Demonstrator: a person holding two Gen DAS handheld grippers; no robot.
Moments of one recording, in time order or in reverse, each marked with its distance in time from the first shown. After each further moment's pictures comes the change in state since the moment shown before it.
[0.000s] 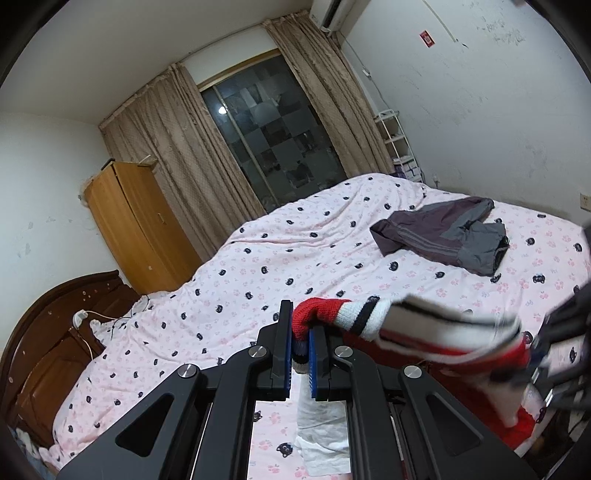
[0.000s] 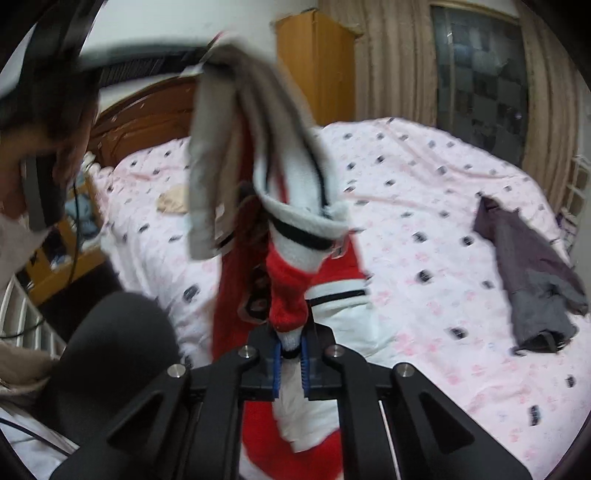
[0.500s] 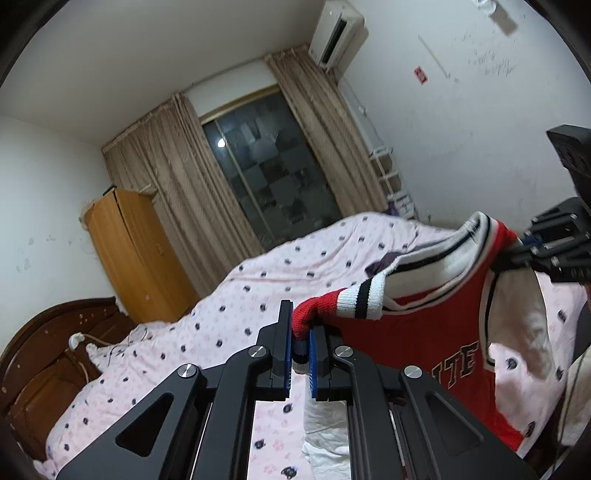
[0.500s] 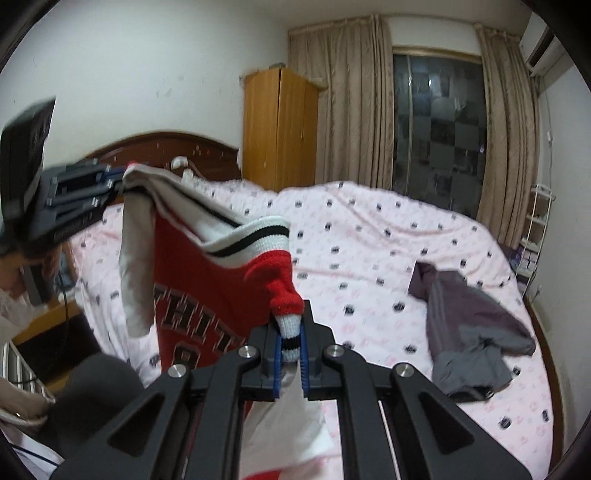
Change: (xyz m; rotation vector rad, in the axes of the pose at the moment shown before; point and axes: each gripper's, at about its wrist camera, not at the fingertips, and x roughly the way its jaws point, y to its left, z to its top) left arm -0.042 0.023 0.022 -0.009 -0.163 -0.042; right arm -0.097 -0.058 0.071 0.013 -0.215 -0.112
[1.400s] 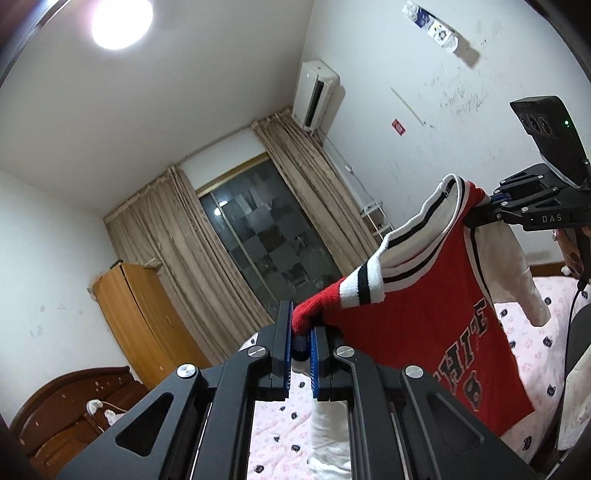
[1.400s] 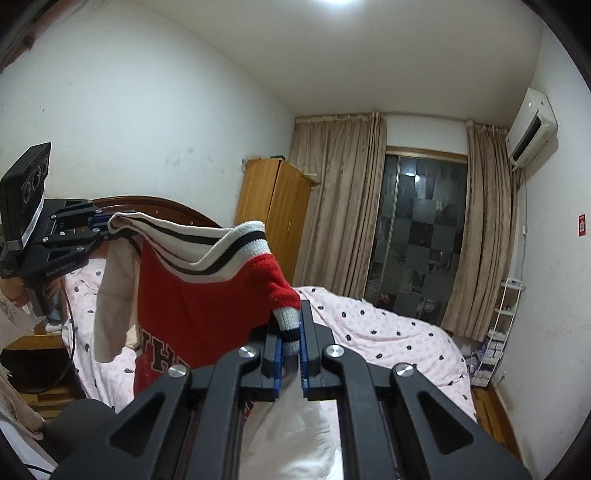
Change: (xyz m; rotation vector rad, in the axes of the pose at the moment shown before) left arm -0.062 0.011 0.051 0.115 -0.213 0.008; right arm -0.131 0.008 0.078 -0.137 -0.301 -0.080
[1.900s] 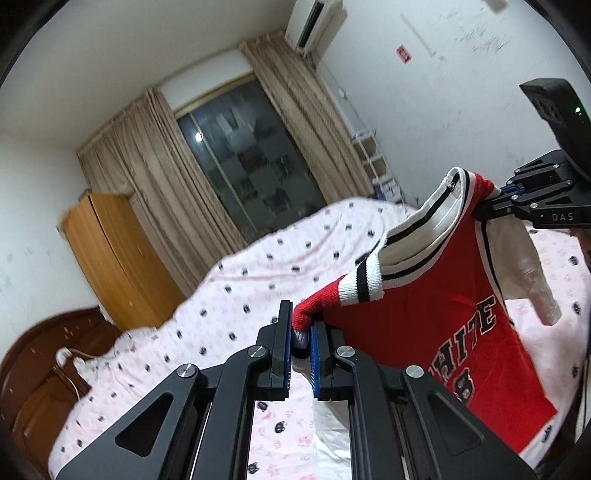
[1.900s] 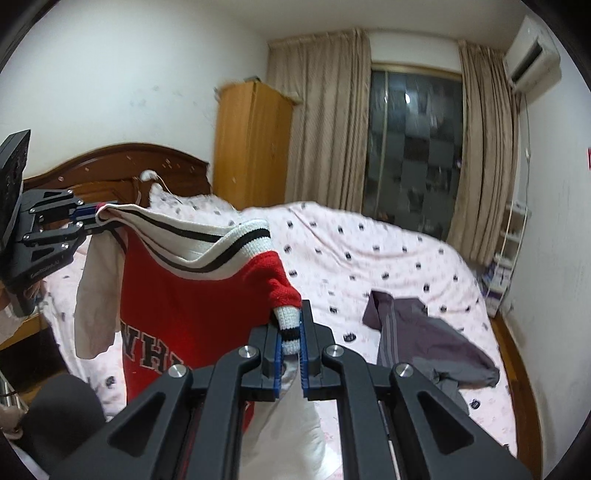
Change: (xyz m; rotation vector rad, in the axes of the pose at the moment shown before) left arm 0.166 -0.034 -0.095 -0.062 0.307 -0.077; right arm 0.154 -0.055 -0.097 0.114 0.312 -0.029
